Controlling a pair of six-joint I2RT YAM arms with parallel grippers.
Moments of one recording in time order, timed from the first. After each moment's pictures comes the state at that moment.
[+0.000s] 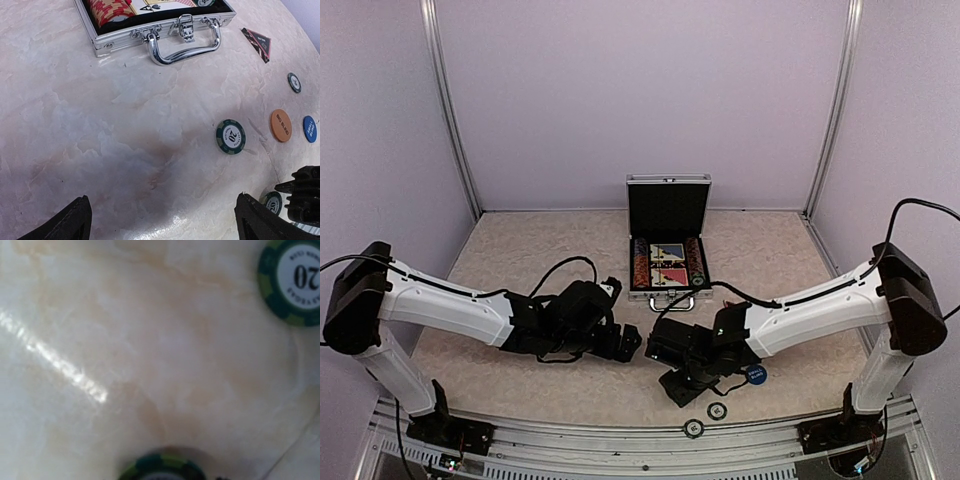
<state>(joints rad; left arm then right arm) -1.09 1.61 0.84 -0.05 -0.24 -0.62 1.28 1.75 1.06 -0.59 0.16 0.59</state>
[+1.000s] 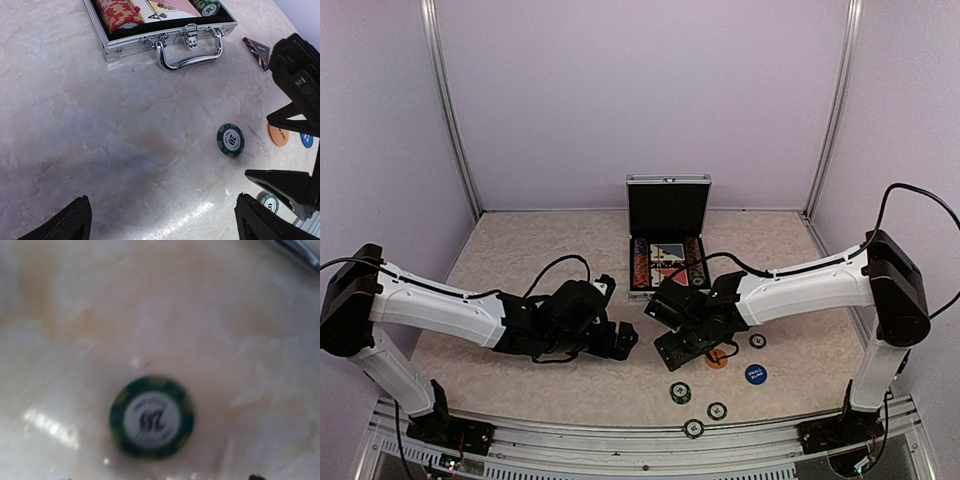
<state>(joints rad) -1.09 1.57 0.82 -0.05 -0.26 -0.63 1.13 1.81 1.18 -0.62 0.27 0.56</state>
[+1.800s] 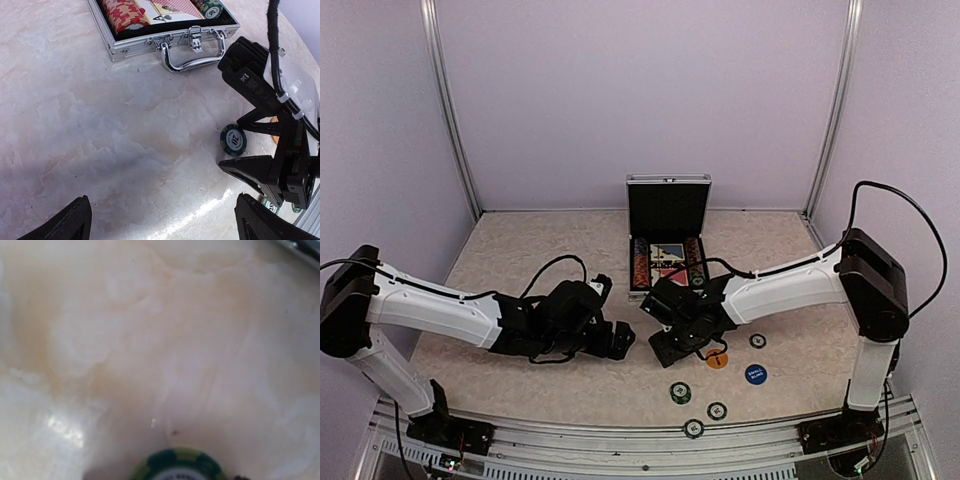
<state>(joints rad) -1.09 1.54 0.79 -0.03 -0.27 -0.63 1.07 1.92 1.20 -0.48 0.20 0.51</state>
